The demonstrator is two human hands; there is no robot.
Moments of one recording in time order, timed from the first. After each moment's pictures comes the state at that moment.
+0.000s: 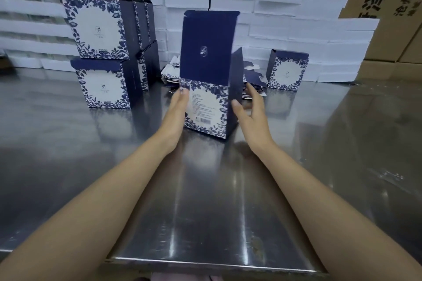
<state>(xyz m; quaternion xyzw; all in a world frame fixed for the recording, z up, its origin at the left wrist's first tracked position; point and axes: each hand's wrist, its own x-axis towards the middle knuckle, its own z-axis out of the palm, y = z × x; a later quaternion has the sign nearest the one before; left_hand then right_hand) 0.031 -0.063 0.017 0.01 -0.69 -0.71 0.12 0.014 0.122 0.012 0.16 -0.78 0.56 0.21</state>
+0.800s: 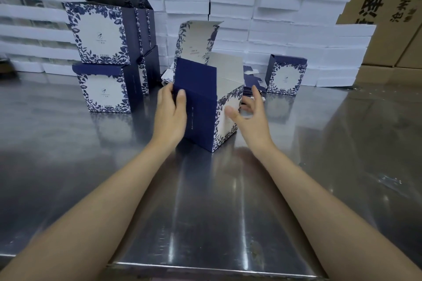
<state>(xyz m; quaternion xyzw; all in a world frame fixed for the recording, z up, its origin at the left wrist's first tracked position) 0.047 -0.065 0.033 -0.01 -0.78 -0.52 0.34 0.016 0.122 0.018 0.13 -0.74 0.64 0.15</state>
